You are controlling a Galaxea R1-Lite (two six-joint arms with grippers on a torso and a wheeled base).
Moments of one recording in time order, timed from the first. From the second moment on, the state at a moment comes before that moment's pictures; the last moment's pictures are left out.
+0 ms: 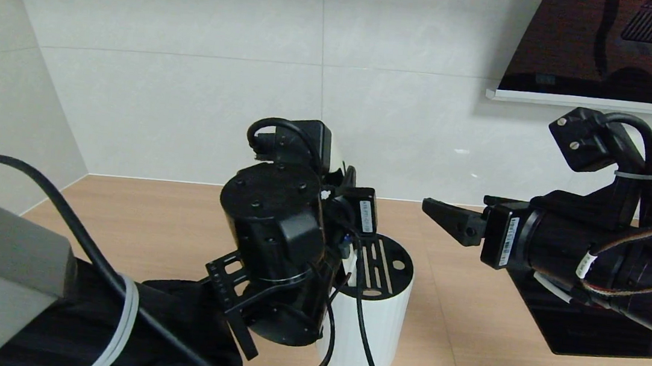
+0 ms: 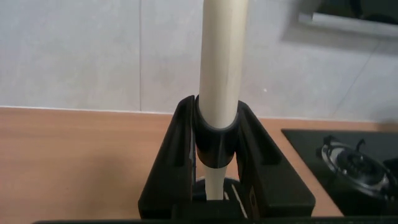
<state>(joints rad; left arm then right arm) -0.90 1.94 -0.91 -1.15 0.77 -0.11 0.75 1.47 -0.88 -0.42 -0.21 0.19</state>
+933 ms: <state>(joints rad) -0.90 2.06 -0.90 -1.23 0.78 -0.13 0.75 1.47 -0.87 -0.42 -0.21 0.19</state>
